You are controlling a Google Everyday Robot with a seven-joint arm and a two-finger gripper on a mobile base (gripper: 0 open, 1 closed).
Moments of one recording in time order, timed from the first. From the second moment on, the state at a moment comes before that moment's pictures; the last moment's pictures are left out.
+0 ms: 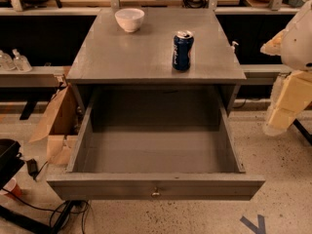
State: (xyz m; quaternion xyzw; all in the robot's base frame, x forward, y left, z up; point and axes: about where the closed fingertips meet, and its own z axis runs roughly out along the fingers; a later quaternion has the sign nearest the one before) arm 0.439 -0.216 0.977 -0.60 0.78 -0.03 0.16
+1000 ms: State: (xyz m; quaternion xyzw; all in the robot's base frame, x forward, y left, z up) arm 0.537 -0.204 0.934 -0.54 0.77 0.09 0.33
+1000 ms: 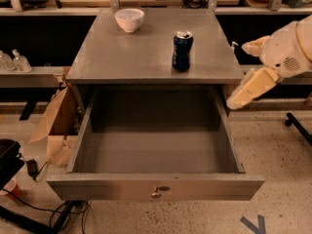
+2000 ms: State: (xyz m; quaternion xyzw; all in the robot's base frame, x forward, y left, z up) arm 0.639 -0.169 0.939 -0.45 0.67 0.20 0.56
